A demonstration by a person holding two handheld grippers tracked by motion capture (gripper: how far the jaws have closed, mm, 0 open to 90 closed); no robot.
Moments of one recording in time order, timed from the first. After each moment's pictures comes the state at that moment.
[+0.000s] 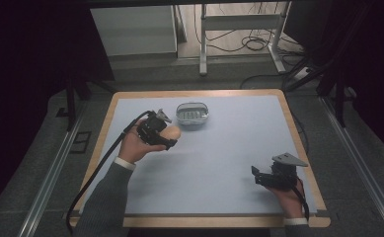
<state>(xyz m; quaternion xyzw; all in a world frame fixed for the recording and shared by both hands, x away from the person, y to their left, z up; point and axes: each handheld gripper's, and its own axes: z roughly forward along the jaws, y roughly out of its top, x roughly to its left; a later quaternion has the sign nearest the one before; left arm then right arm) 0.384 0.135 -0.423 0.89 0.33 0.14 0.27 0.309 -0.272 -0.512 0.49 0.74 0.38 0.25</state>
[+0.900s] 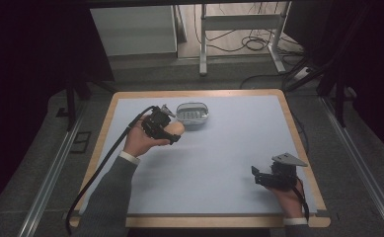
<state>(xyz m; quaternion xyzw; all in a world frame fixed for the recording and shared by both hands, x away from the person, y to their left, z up) 0.406 0.129 -0.425 0.89 0.34 0.13 0.27 0.310 -0.272 -0.514 0.49 0.74 0.37 0.25</state>
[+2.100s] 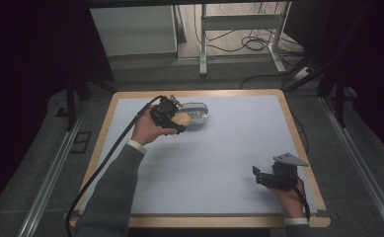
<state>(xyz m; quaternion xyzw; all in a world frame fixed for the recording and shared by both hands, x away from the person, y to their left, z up) 0.437 0.112 -0.412 0.90 0.33 0.13 0.27 0.311 -0.275 -0.514 0.50 0.74 0.37 0.25</state>
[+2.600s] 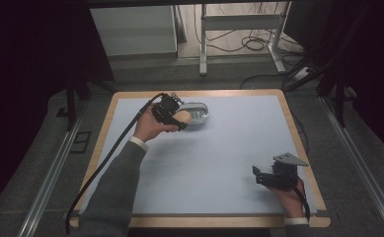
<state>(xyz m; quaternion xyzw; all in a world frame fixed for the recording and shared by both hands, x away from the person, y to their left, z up) 0.454 0.109 -0.418 0.90 0.33 0.13 0.26 0.311 -0.275 -0.514 0.50 0.74 0.37 0.25</state>
